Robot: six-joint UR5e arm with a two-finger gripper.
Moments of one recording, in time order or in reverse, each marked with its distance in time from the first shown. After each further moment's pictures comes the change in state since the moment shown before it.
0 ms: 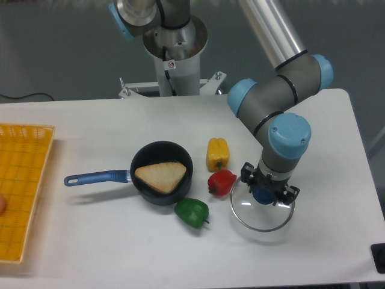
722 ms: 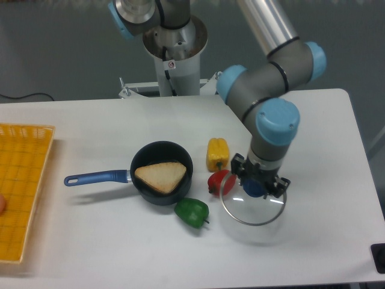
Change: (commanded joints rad) arm -0.061 0.146 -0.093 -0.025 -0.031 -0.015
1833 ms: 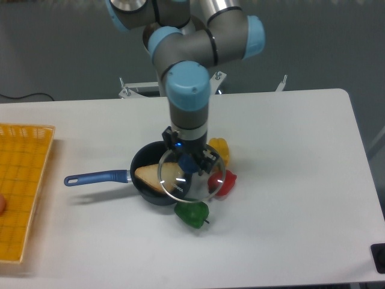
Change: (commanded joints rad) arm -0.203 0.152 -0.114 -0.061 0.066 -0.164
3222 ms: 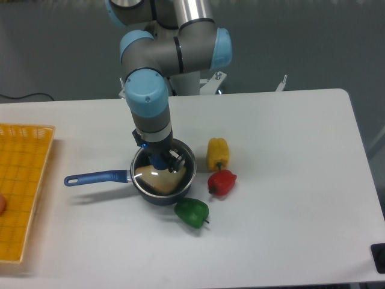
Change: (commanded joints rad) arm -0.094 -0.003 -0.092 0.066 0.005 -0.080
